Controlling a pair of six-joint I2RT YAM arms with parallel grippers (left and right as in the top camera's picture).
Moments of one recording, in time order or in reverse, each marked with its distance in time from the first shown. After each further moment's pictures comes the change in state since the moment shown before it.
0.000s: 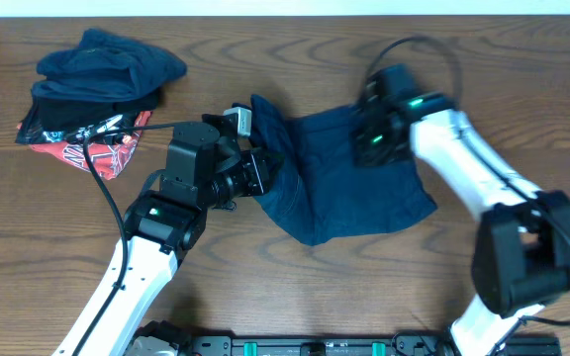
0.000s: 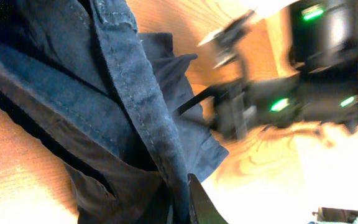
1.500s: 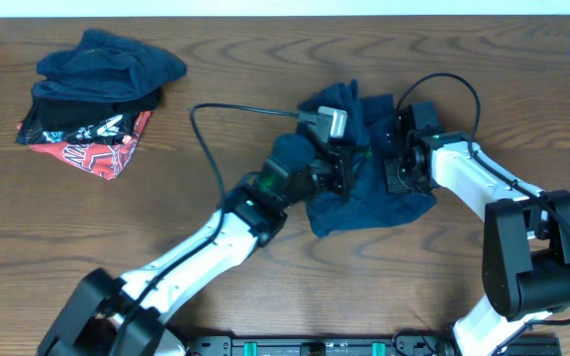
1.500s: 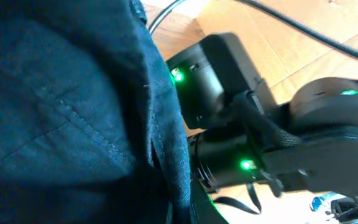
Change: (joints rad) left arm -0.367 0.375 -0.005 0.685 -0.187 -0.037; right arm -0.075 -0.025 -0.346 0.262 0.209 -0.074
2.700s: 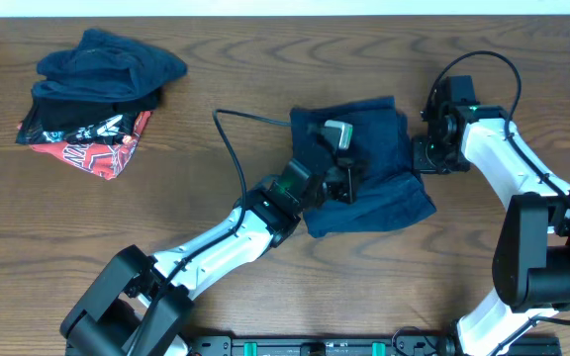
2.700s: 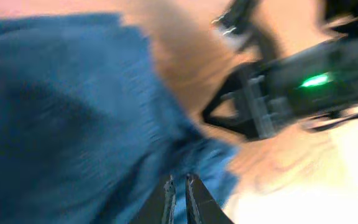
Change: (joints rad) left arm -0.031 0.090 0.000 -0.107 -0.117 0.026; right arm -0.144 0.015 0.192 -0.203 -0.003 0.010
